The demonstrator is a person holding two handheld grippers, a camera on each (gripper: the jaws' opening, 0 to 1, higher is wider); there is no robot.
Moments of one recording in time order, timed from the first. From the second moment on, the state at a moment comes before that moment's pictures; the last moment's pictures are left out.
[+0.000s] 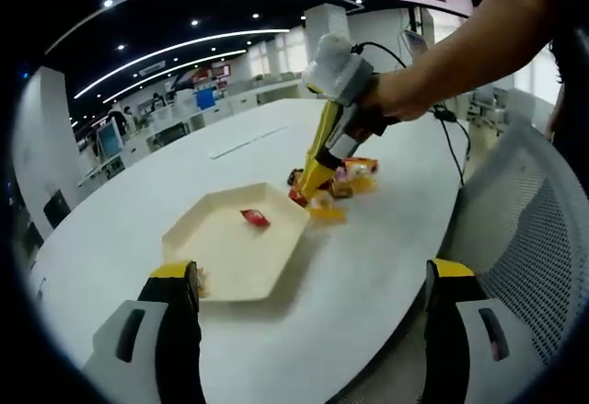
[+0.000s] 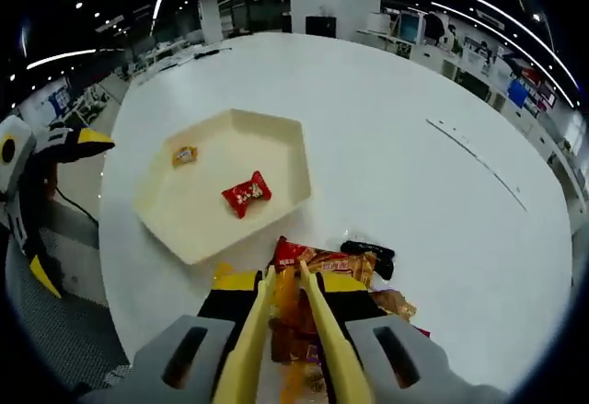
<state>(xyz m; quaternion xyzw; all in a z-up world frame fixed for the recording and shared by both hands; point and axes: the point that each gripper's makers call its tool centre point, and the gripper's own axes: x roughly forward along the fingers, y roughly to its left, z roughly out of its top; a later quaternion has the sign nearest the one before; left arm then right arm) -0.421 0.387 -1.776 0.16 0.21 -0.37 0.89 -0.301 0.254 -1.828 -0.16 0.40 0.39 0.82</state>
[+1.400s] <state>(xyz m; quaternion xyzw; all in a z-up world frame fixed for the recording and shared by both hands) -0.421 0.387 -1.775 0.16 0.21 -0.37 0.89 -0.359 0.247 -1.843 -0.32 0.35 0.51 0.72</state>
